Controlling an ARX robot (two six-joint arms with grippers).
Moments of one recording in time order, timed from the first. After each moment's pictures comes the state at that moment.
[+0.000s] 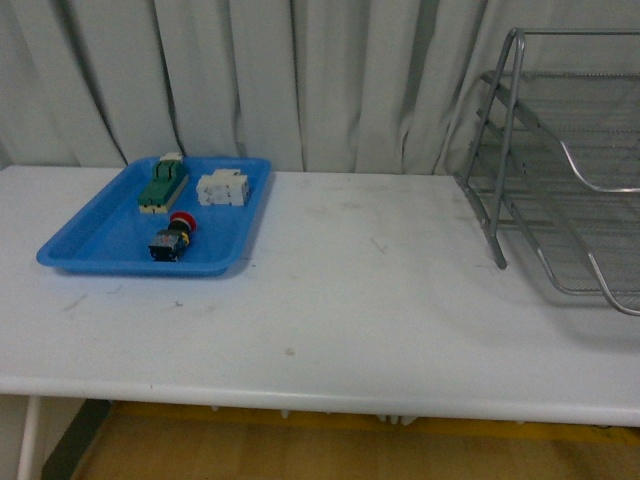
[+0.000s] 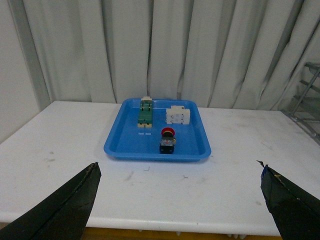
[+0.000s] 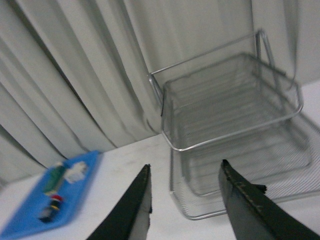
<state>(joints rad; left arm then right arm) 0.00 0.01 0.01 0.00 0.00 -0.01 -0.28 0.58 0.21 0.38 -0.29 0.37</state>
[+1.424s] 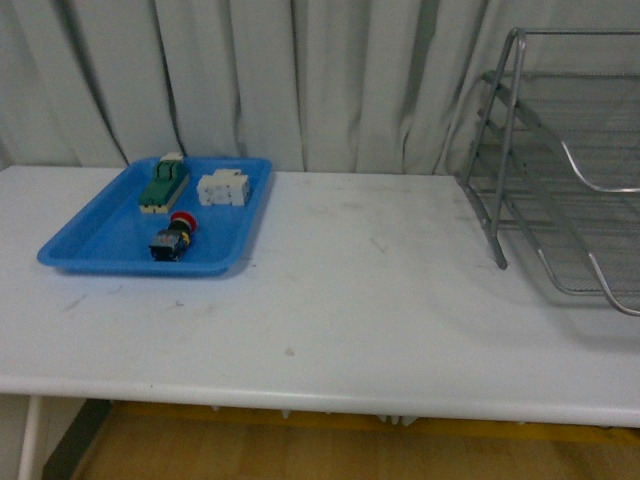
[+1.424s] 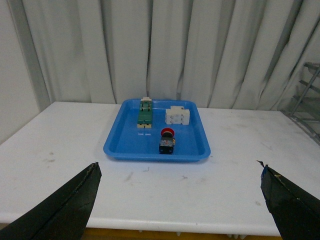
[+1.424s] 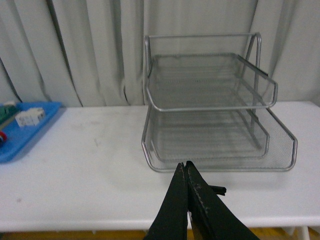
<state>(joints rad) 0.00 0.01 0.01 0.00 0.00 -0.01 0.00 0.00 0.01 0.00 0.00 0.01</state>
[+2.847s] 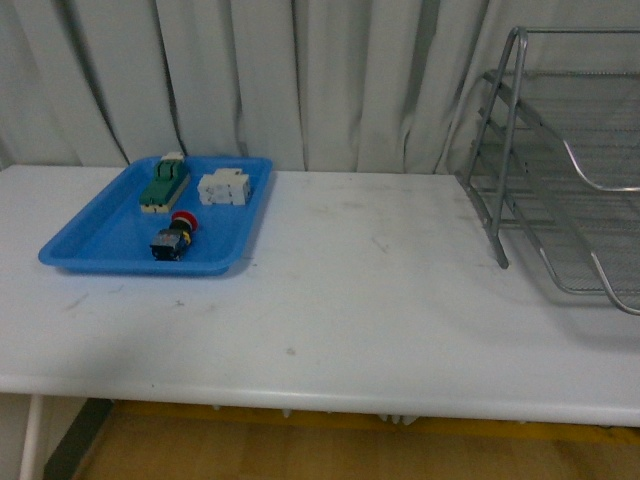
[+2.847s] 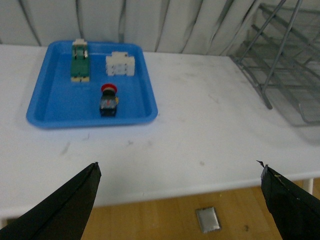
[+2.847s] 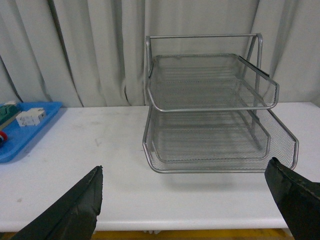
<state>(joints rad) -0.01 0.76 0.35 0.09 0.26 -0.06 0.00 0.00 0.01 0.00 0.00 0.00</state>
